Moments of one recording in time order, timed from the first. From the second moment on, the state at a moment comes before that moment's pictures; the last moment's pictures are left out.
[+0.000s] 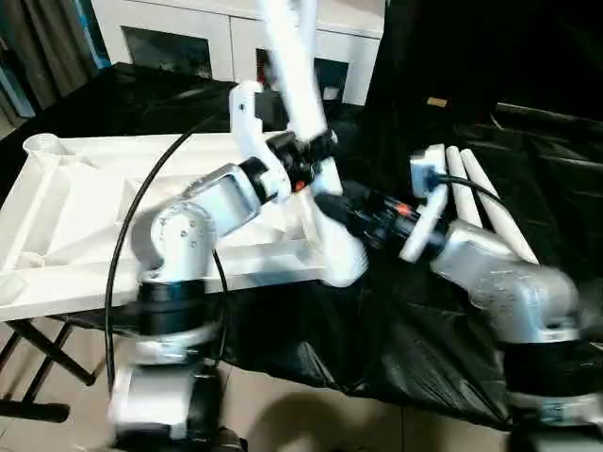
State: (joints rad) left arm -0.75 0.09 0.15 0.04 -0.62 0.95 -0.61; right arm -0.48 -0.36 -0.01 -0.03 0.70 0.80 0.91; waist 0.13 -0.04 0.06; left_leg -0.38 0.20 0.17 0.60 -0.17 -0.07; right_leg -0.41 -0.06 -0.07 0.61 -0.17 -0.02
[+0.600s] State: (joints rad) left arm -0.76 0.13 0.06 0.02 -0.75 0.92 -0.96; right arm -0.51 -0.45 0.11 -0.02 0.75 0.87 1.18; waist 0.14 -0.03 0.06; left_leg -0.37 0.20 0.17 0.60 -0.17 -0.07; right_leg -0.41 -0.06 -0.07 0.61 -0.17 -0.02
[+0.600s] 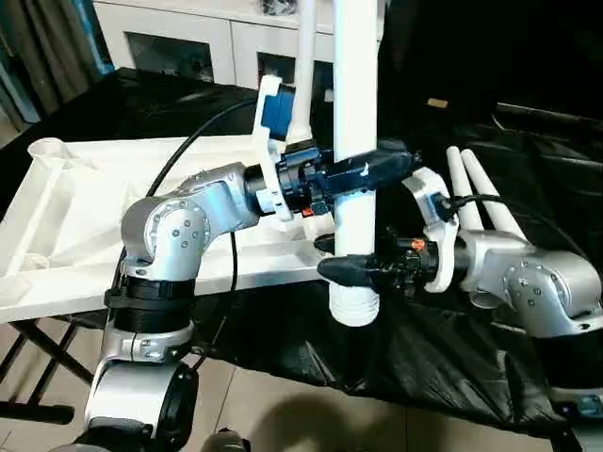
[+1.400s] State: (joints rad) left arm -0.76 0.09 0.06 0.01 -0.57 0.82 -0.60; right arm -0.46 -0.31 0.05 -0.07 0.63 0.81 0.82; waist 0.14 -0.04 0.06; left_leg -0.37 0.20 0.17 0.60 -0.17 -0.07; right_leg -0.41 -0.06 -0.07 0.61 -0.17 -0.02
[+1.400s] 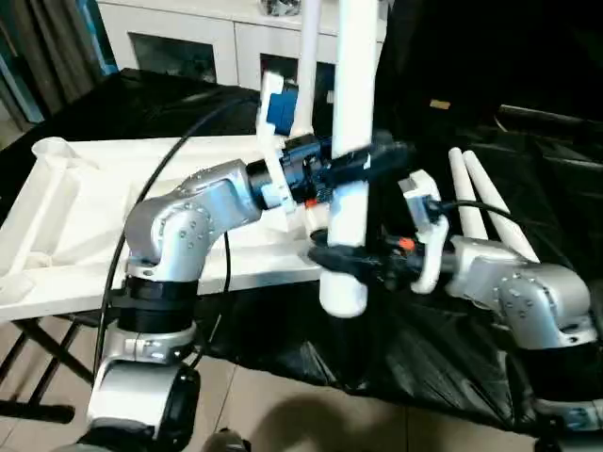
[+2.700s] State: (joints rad) left arm -0.76 0.02 0.16 0.04 -0.65 0.90 -0.46; right arm -0.51 -0.38 0.00 -0.03 0.68 0.88 0.87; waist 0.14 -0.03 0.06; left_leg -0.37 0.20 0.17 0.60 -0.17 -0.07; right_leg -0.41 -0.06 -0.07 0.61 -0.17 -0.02
